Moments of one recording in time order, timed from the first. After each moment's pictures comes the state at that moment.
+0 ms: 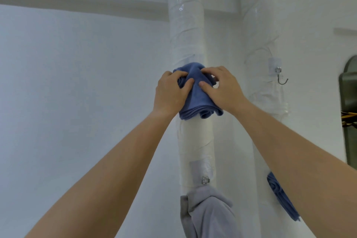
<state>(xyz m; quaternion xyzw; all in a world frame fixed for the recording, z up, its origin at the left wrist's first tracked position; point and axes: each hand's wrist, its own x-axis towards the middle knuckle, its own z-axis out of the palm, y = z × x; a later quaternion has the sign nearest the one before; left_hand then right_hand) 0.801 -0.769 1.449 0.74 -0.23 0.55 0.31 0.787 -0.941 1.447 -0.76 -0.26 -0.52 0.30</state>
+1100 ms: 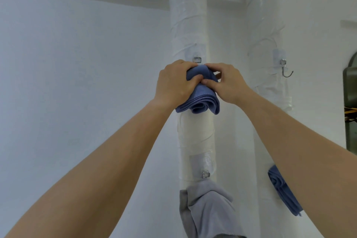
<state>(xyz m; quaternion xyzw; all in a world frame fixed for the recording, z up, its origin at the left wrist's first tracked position) 0.798 -0.772 1.455 0.76 -0.27 0.56 0.19 0.792 -0.946 1.449 -0.77 -0.30 -0.46 0.32</state>
